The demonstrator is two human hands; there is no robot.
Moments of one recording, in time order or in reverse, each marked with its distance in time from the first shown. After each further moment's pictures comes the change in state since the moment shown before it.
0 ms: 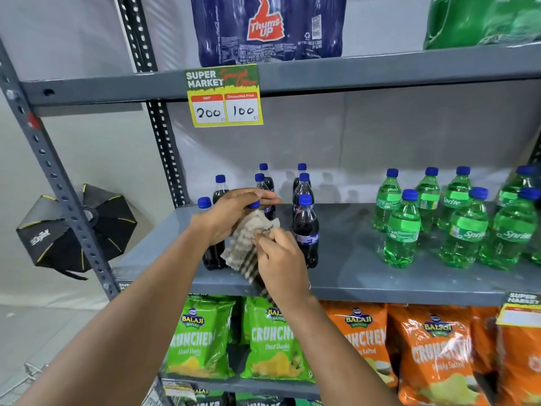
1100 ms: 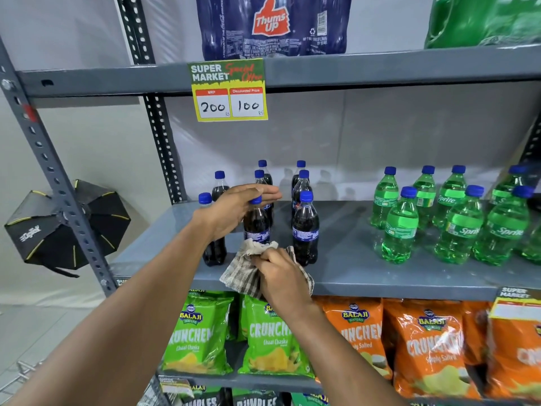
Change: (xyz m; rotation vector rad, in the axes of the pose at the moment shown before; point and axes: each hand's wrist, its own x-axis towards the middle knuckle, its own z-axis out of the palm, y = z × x) left_hand -0.004 0.004 0.002 0.053 -0.059 0.022; right_hand -0.034 0.009 -0.005 -0.038 -0.339 -0.089
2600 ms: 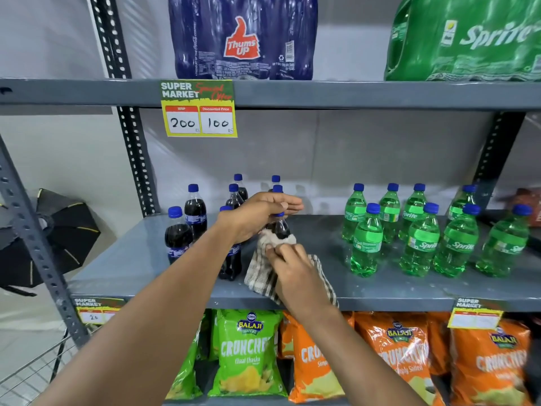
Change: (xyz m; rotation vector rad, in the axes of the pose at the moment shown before) left_hand 0.059 0.014 0.074 -0.018 -0.112 0.006; right_hand 0.002 0.046 -0.073 -0.286 -0.021 -0.014
